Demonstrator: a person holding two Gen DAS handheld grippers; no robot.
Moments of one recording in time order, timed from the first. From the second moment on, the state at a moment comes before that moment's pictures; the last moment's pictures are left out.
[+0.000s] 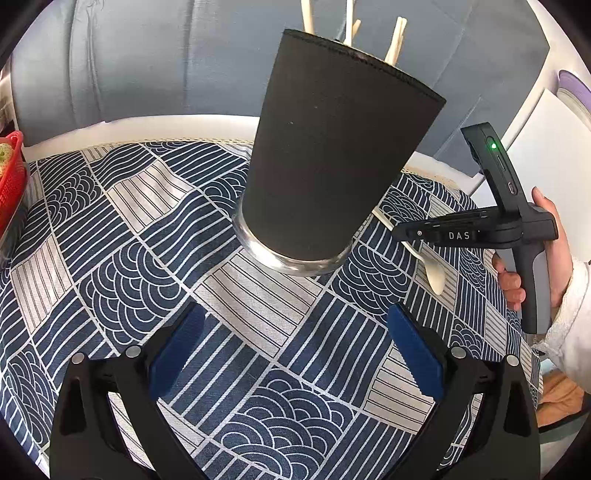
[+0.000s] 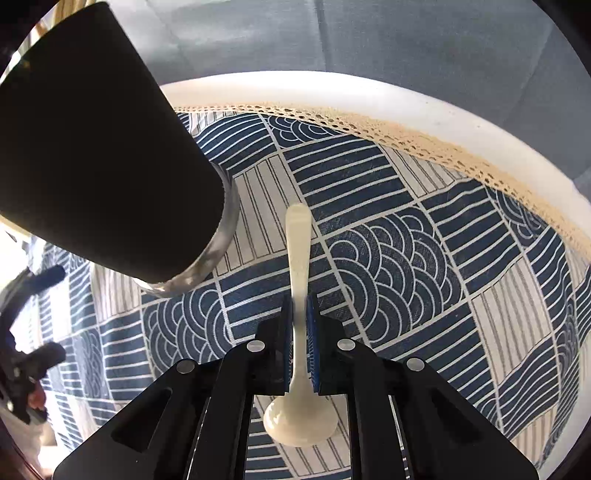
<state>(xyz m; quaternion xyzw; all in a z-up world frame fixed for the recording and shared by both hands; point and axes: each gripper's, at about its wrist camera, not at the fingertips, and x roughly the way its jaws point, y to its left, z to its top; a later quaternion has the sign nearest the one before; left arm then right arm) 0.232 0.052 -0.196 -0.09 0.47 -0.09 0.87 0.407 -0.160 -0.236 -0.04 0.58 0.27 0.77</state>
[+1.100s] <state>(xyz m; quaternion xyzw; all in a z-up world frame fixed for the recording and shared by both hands) 0.238 -0.038 -0.231 -0.14 0.50 -0.25 0.81 0.358 -0.203 -0.211 0.17 0.57 0.31 0.74</state>
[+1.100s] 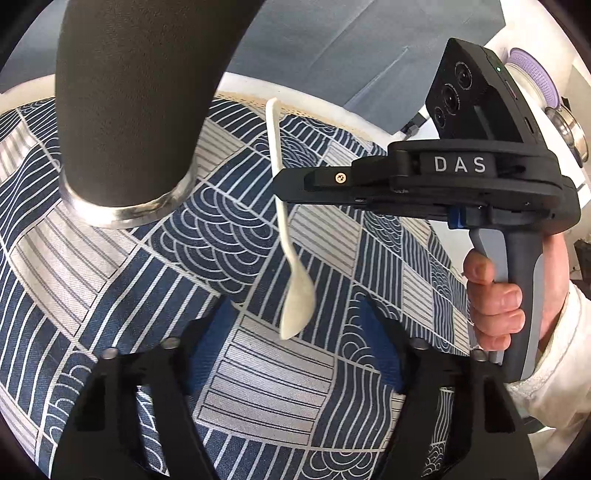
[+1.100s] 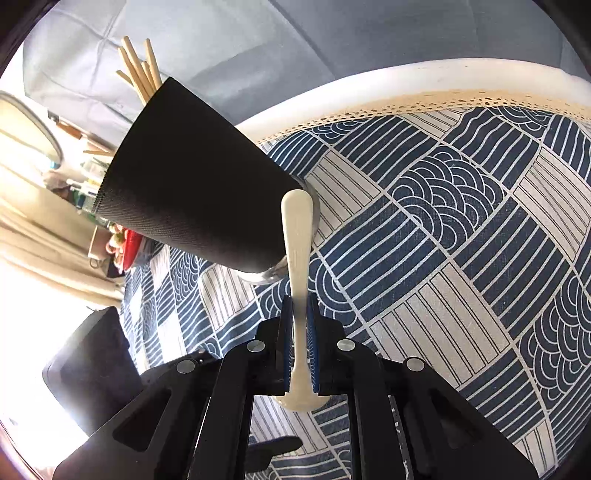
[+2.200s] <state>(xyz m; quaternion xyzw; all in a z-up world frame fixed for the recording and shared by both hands) 0.183 -0.059 -0.152 -0.01 0.50 -0.31 0.81 0.342 -0.220 -0.176 0.26 0.55 0.30 0.74</state>
